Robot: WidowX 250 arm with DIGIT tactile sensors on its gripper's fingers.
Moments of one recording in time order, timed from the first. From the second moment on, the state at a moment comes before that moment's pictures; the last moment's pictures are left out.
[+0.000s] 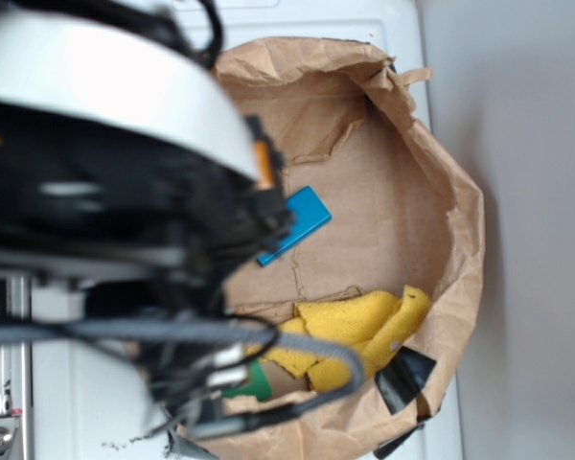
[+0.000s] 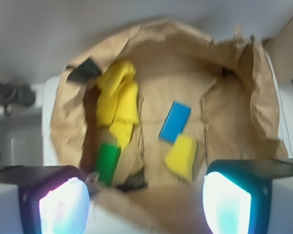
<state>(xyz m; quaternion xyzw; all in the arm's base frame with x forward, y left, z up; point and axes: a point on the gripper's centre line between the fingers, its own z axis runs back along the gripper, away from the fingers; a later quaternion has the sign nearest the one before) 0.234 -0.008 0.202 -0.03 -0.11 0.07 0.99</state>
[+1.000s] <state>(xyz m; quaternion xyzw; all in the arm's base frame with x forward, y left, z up) 0.262 0.034 0.110 0.01 -0.10 0.11 0.99</state>
